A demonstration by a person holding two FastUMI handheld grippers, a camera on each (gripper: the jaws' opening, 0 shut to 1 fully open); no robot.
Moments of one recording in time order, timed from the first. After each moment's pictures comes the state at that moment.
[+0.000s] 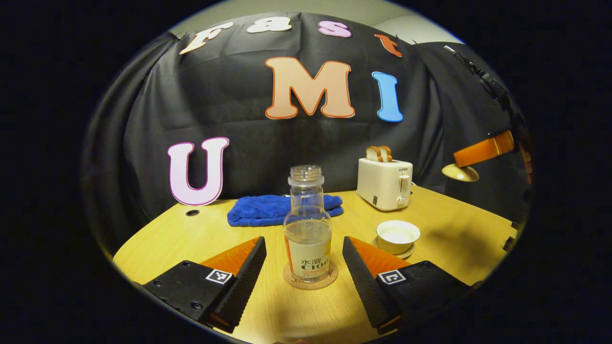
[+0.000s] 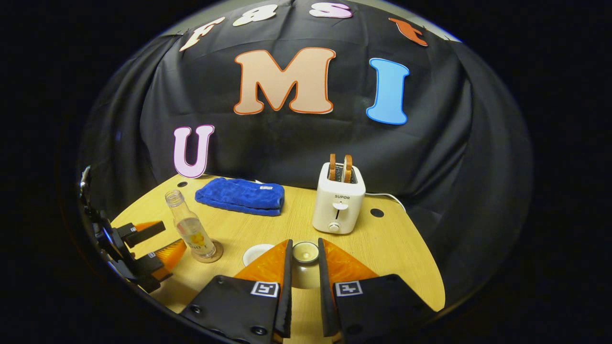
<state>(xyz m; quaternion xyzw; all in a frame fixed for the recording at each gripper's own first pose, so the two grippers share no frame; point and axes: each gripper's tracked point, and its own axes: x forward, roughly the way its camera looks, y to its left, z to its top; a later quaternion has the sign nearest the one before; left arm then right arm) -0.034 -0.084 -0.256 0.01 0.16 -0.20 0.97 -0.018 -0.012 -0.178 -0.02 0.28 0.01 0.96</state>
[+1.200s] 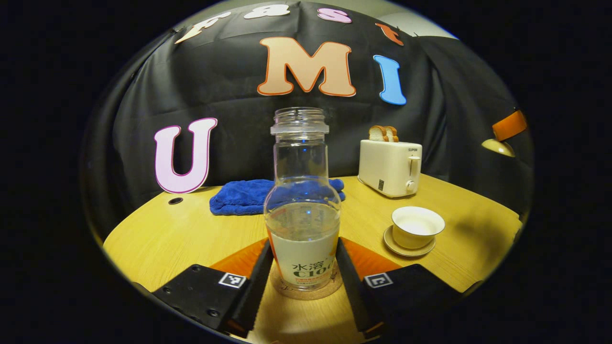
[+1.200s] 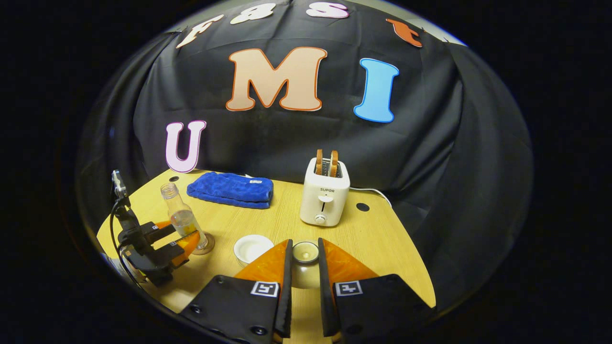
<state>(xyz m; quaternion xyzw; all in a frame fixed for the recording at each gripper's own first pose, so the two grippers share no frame) 0.002 -0.097 -0.293 0.02 0.18 -0.20 0.96 -0.039 -0.031 -0.165 -0.03 0.29 -0.01 0.96</state>
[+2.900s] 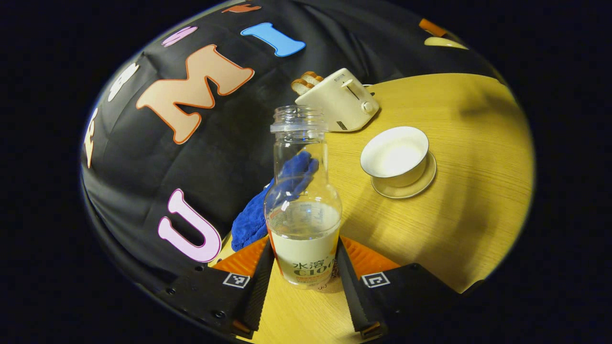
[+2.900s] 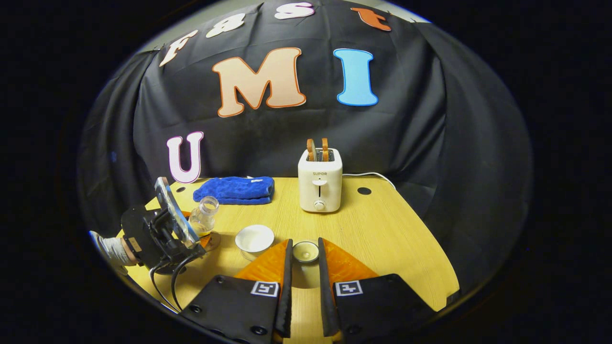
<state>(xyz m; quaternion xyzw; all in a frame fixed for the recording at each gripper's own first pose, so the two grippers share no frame) -0.007 -0.115 -0.297 0.41 0.20 -0.27 0.85 -0.074 -0.059 -0.194 0.05 0.29 -0.01 0.96</state>
